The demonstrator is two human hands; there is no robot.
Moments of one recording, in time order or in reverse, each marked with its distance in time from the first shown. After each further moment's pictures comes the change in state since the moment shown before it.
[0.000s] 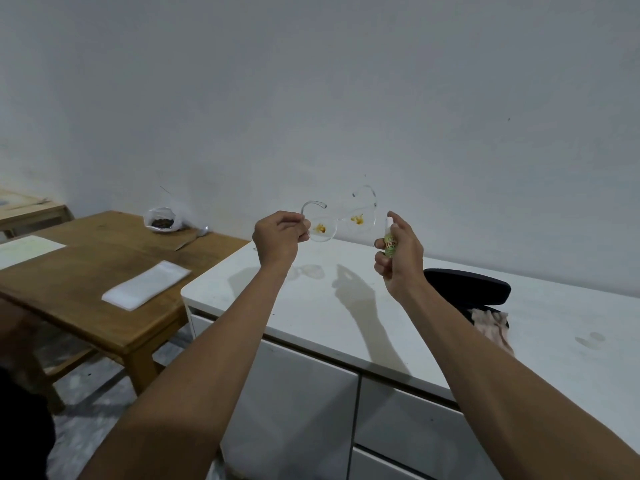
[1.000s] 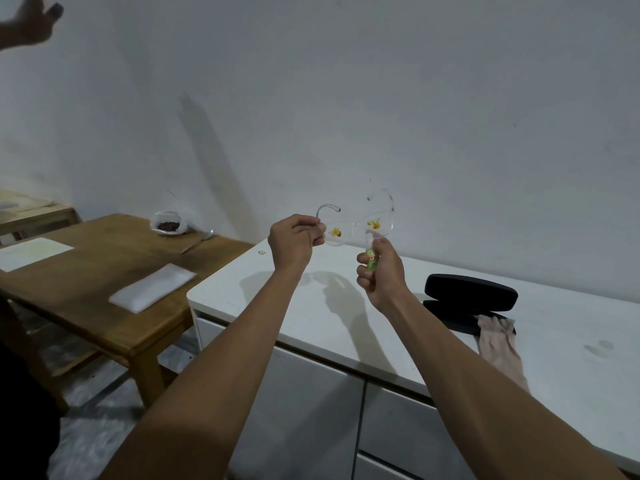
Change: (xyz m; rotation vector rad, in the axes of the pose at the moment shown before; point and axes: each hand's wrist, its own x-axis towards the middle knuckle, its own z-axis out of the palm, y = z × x) left_hand -0.007 0.005 0.011 -0.043 -0.066 -0.029; right_hand -0.008 0.028 0.020 0.019 -0.095 0.139
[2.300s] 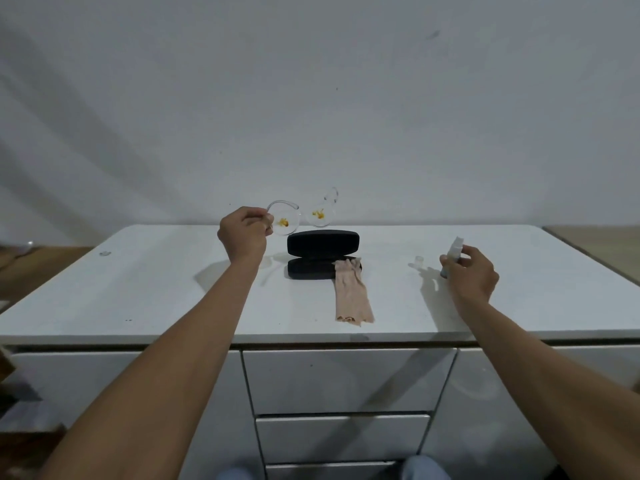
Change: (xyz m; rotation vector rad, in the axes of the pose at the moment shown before) left_hand -0.077 -0.043 0.140 0.087 -0.126 -0.019; right_hand -0.129 -0.108 -0.325 -0.773 1.045 -0.413
